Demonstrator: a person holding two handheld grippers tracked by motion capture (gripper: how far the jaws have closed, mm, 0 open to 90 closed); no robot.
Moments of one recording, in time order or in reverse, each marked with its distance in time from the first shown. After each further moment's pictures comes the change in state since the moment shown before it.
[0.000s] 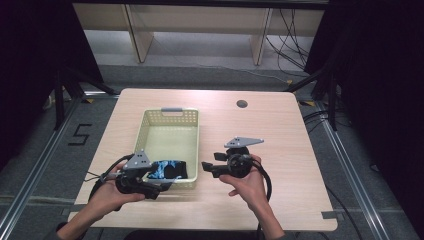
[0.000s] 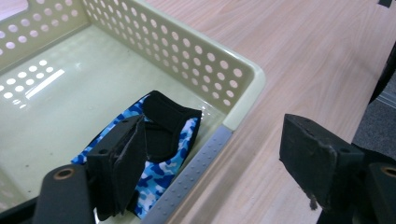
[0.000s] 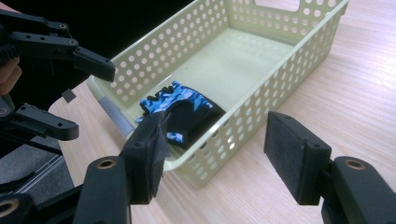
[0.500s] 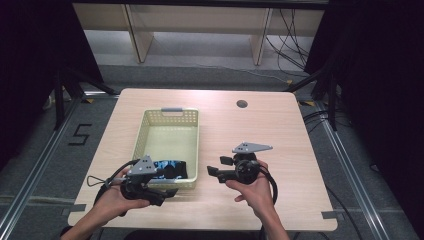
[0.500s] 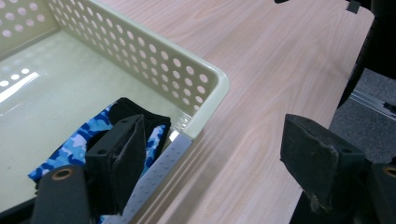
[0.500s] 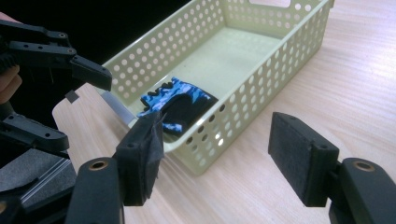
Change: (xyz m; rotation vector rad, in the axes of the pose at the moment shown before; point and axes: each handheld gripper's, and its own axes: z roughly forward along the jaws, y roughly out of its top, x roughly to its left) left arm -0.018 -0.001 0.005 -0.022 -0.058 0.005; right arm -0.004 -0.016 -0.014 -0.030 0.002 0.008
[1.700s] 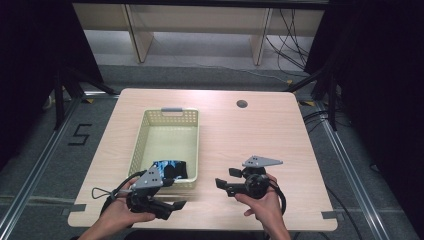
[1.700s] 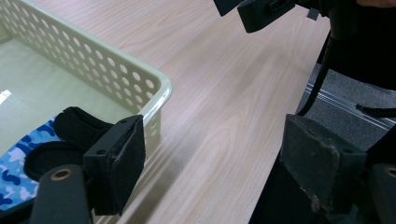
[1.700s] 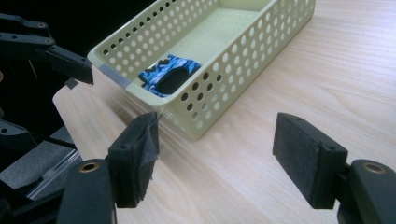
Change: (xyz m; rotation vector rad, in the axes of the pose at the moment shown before) left arm -0.031 -0.006 0.004 -0.034 -0.073 0.025; right arm -0.001 -0.037 -0.018 0.004 -0.011 0.065
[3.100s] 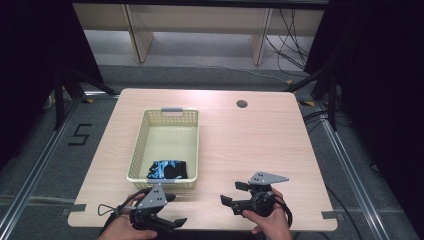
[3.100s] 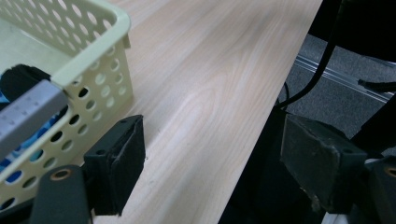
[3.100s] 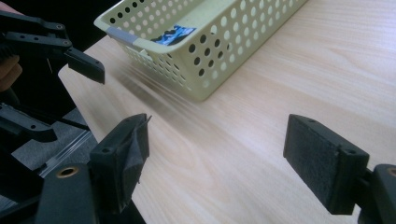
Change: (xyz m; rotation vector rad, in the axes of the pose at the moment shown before) left arm -0.018 -0.038 0.015 0.066 0.003 0.033; right arm 0.001 -0.041 -0.012 0.010 0.025 -0.007
